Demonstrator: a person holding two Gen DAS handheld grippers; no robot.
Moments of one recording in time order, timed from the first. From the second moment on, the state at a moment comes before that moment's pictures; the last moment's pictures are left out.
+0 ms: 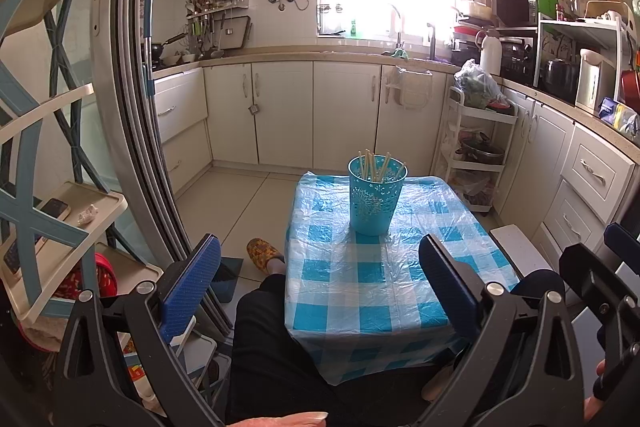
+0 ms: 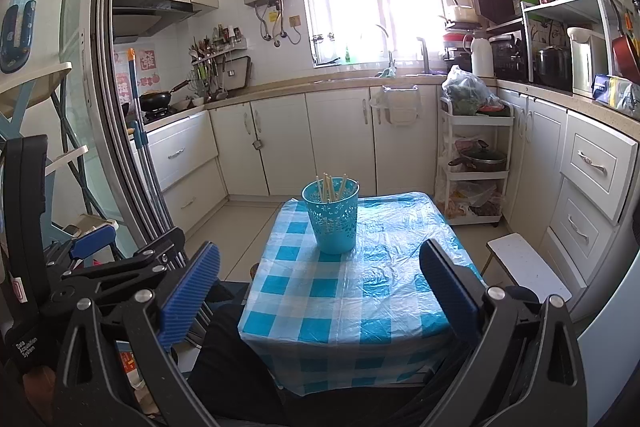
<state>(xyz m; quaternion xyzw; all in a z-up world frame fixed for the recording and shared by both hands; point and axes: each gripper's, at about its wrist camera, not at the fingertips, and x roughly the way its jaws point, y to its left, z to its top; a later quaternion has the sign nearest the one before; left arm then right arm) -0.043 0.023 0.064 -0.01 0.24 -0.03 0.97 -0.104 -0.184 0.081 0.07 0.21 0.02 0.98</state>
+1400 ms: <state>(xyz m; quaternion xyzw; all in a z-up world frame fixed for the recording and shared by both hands) -0.048 0.019 0.066 -0.01 0.24 -0.03 0.97 -0.106 -0.182 0.080 0.07 0.20 0.02 0.98</state>
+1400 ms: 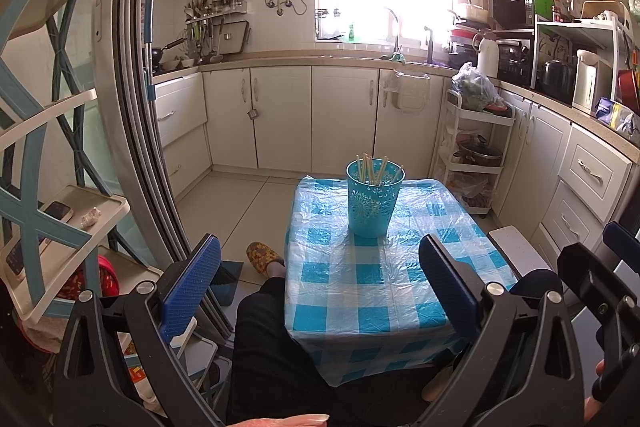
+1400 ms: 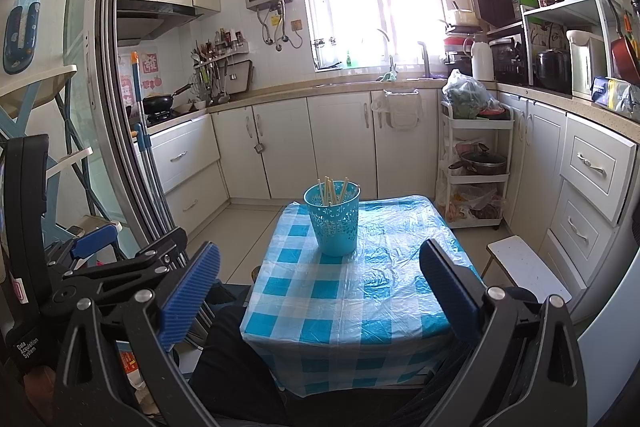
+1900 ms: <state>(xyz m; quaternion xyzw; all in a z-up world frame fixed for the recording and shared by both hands) -0.050 0.019 0.071 -0.01 0.24 -0.03 0.97 -0.107 -0.181 0.080 0.07 0.20 0.02 0.98</state>
